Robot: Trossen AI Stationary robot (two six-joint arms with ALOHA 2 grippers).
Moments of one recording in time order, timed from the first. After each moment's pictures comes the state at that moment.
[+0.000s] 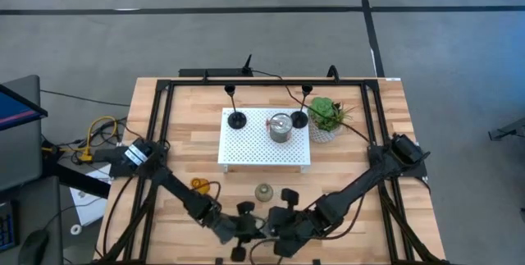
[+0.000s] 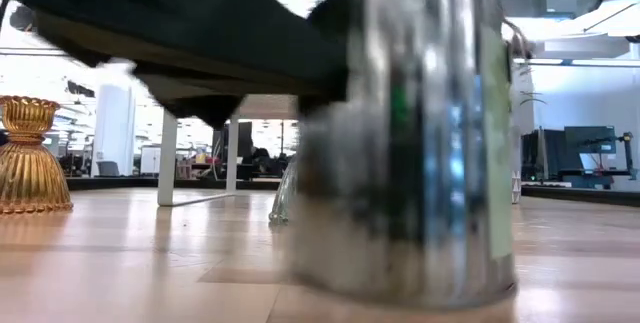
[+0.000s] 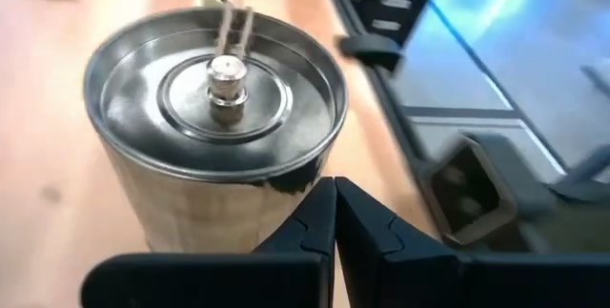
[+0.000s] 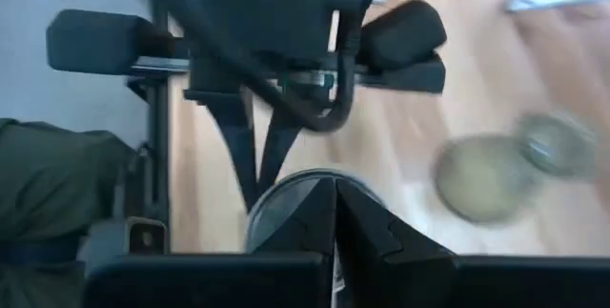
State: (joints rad) left arm -0.69 1.83 0.99 0.56 -0.35 -0.34; right arm 0.64 1.97 1.60 -0.58 0.42 0.68
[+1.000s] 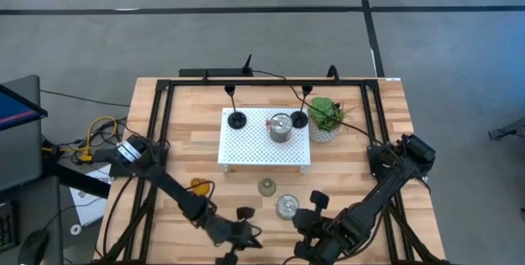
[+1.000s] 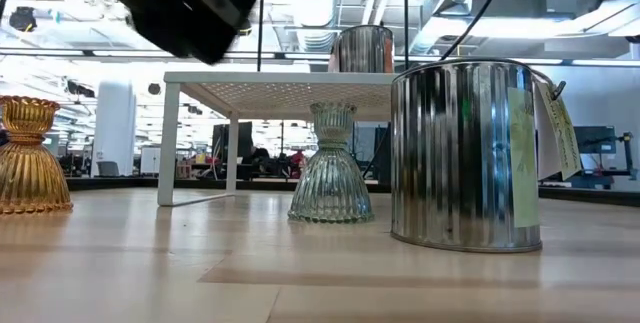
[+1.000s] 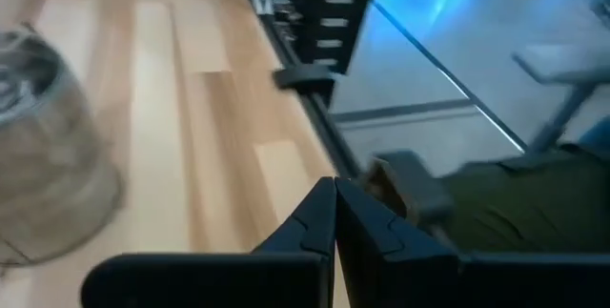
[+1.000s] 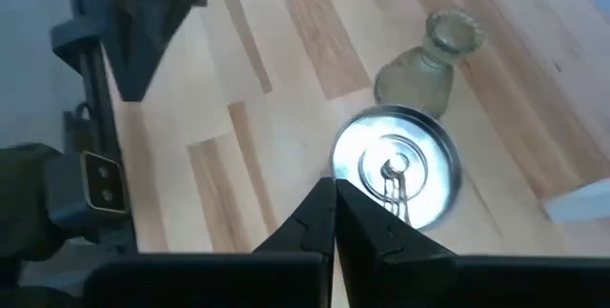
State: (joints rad) left arm -0.71 1.77 0.99 0.57 -0.26 -0.21; right arm 0.80 1.90 1.60 -0.93 0.63 1.03
